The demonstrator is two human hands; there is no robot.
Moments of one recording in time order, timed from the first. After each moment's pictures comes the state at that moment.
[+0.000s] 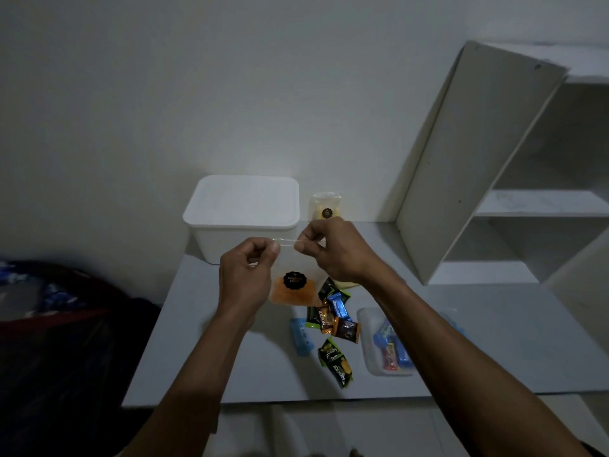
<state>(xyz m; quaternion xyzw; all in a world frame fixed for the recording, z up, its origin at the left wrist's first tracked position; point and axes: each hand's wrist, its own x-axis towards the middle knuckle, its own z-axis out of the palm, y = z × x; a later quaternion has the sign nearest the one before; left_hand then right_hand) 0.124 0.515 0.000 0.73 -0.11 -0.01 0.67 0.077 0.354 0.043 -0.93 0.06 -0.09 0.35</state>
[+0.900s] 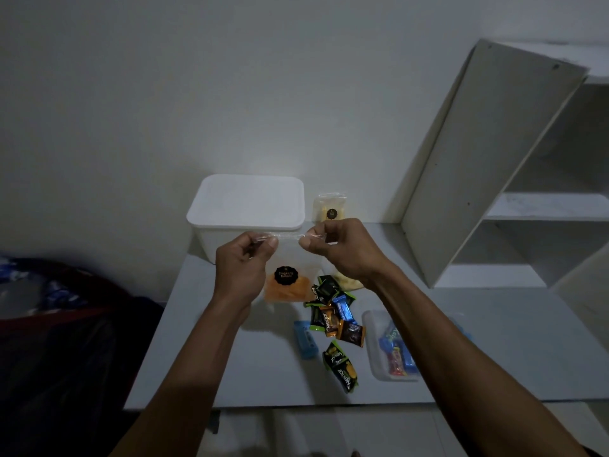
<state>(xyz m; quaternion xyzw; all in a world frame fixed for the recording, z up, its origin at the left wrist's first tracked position) 0.148 0.522 0.003 0.69 -0.11 -0.05 0.71 0.084 0.349 0.038 -0.84 0.12 -0.08 0.53</state>
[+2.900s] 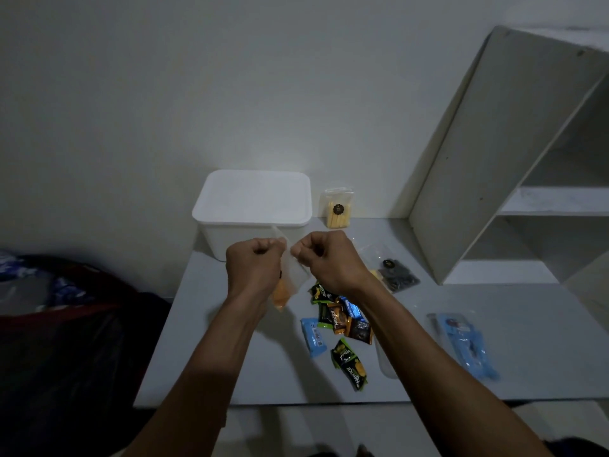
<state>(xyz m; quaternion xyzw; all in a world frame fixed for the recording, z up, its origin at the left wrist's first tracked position) 0.141 0.513 0.018 0.75 0.02 -0.07 0.66 0.099 0.384 0.009 -0.84 0.13 -0.10 0.51</state>
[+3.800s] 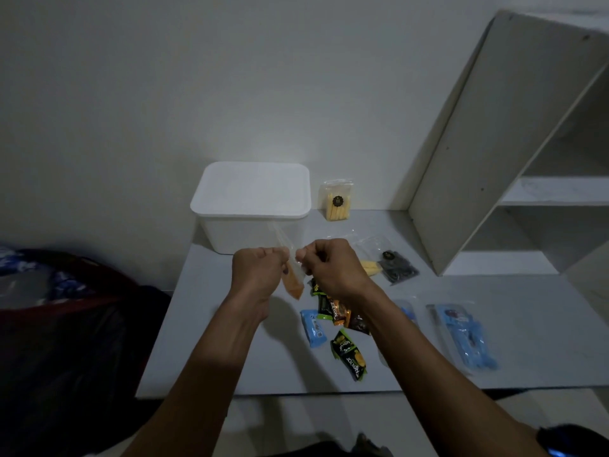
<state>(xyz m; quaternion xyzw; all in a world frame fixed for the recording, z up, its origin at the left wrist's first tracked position) 0.138 0.513 0.001 0.74 0.06 -0.16 0.65 0.087 0.389 -0.011 -0.83 0.18 -0.08 0.52</state>
